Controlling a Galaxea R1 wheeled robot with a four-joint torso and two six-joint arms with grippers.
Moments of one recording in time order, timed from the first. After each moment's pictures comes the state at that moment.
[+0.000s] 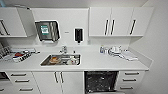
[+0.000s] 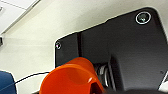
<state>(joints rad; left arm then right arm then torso) 1.45 2.59 -2.18 1.07 -0.15 -1.00 -1.46 2.73 -2.22 -0.46 0.09 0.65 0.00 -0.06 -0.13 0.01</state>
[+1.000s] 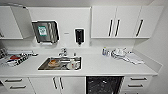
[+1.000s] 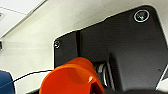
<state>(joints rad) 1.45 2.59 -2.18 1.07 -0.15 -1.00 -1.47 2.73 -2.23 -0.46 0.09 0.65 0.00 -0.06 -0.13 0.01</state>
